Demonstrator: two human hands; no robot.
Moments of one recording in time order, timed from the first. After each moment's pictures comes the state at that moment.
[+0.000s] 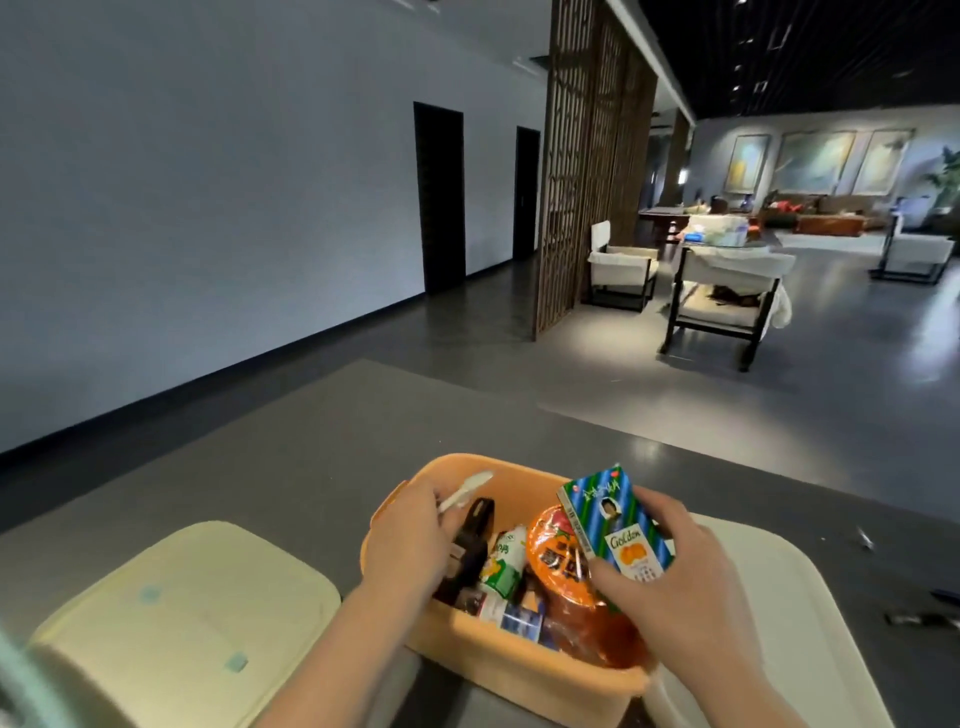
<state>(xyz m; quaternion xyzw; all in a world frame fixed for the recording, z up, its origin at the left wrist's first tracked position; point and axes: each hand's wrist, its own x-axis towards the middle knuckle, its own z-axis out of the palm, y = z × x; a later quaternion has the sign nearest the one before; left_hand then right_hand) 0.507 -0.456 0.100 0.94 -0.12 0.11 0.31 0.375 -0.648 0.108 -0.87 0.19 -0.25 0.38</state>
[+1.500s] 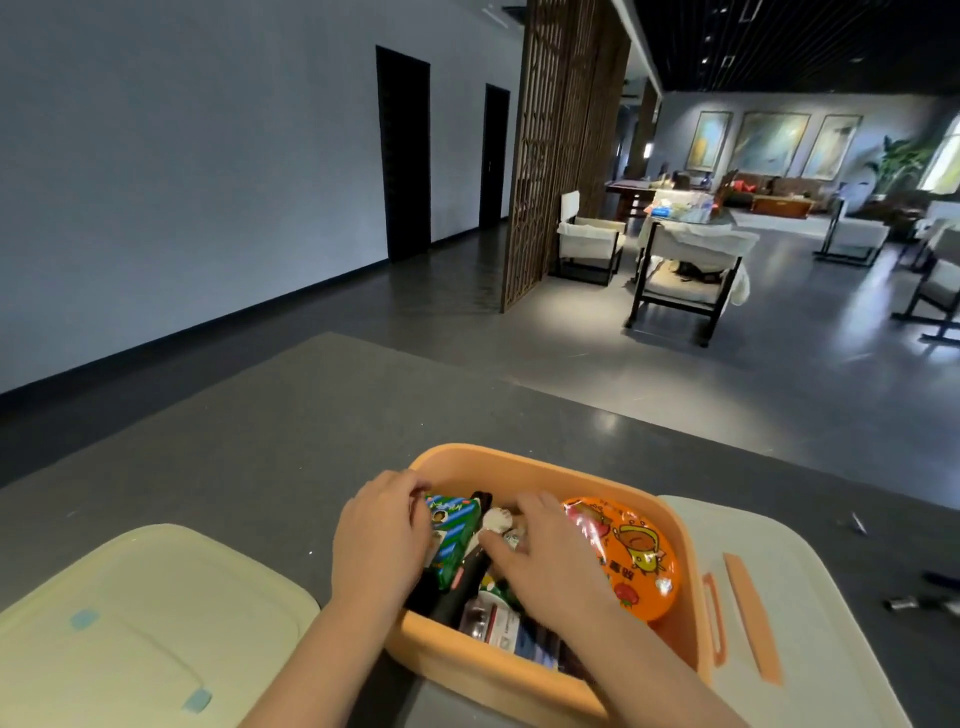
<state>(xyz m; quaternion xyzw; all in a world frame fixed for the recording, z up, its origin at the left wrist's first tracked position) 0.560 -0.433 0.063 0.91 -0.16 0.16 0.34 0.485 -0.587 0.072 -0.94 0.10 -0.11 0.31</state>
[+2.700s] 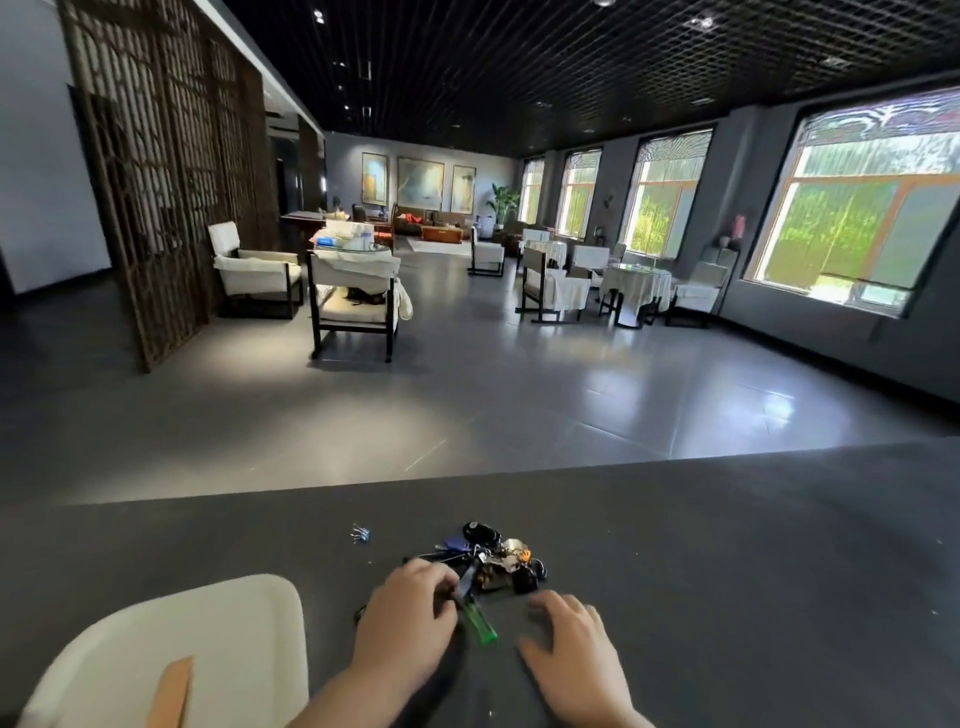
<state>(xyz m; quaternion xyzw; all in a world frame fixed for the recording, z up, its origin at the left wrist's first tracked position) 0.323 -0.931 0.024 0.79 -0.51 -0.08 0.32 0.153 -1.003 0.026 -0.84 0.48 -0.14 0.22</state>
